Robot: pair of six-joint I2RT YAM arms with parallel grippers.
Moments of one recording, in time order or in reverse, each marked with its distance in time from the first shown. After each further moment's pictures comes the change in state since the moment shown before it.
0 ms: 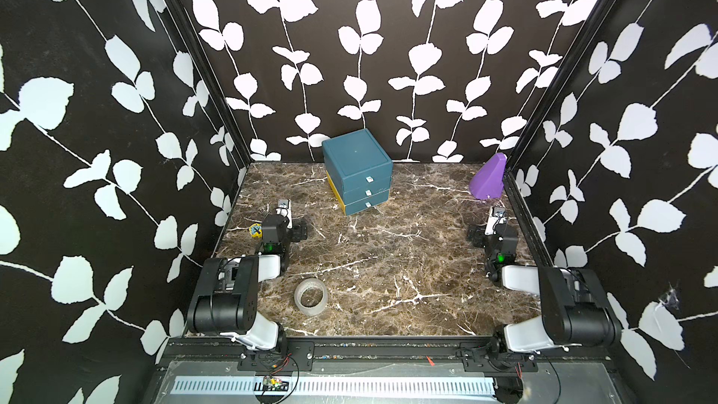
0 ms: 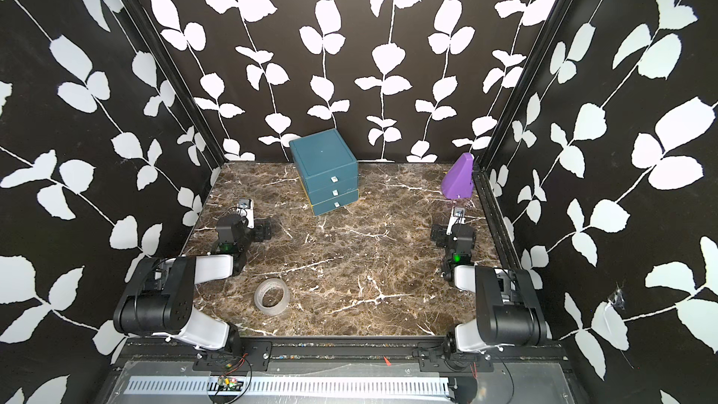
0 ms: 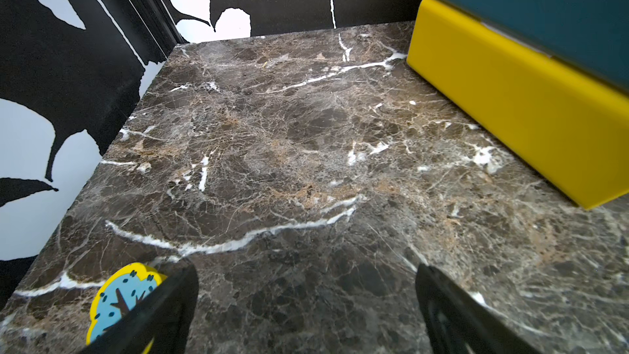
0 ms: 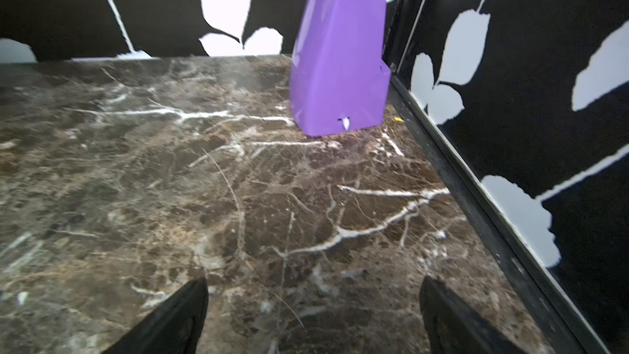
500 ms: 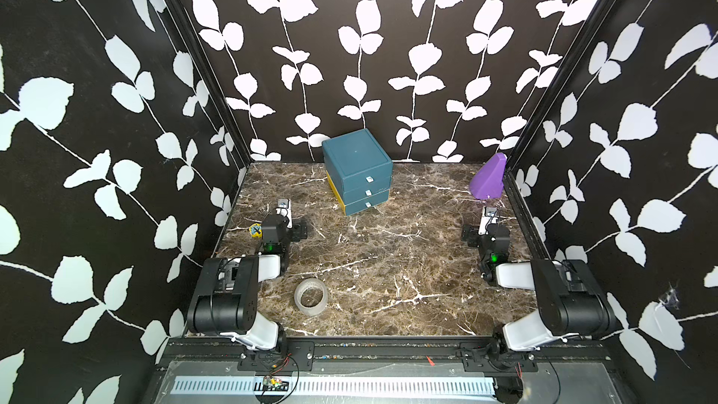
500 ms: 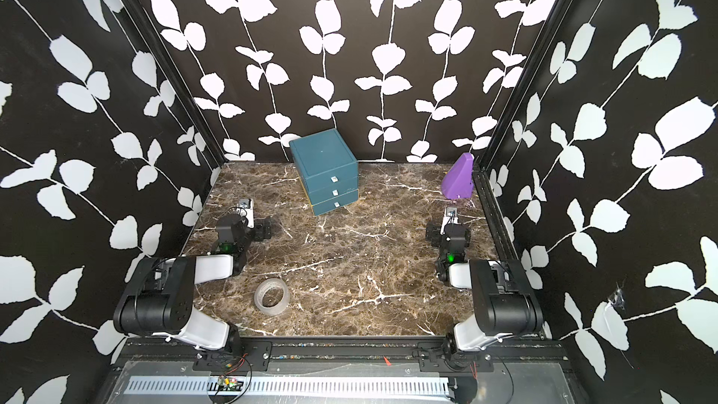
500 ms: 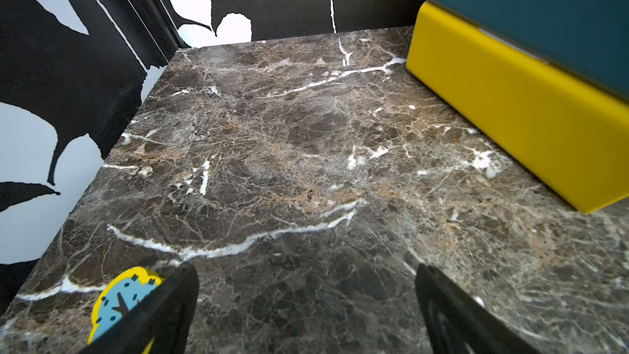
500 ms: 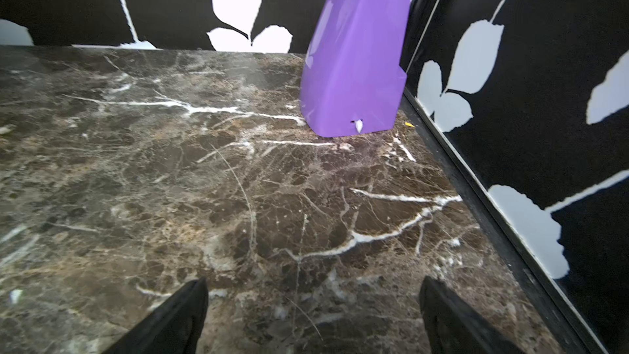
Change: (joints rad) left arm -0.001 0.000 0.000 0.011 0.000 0.001; right arm 0.066 0.036 0.026 -0.012 0.096 -0.016
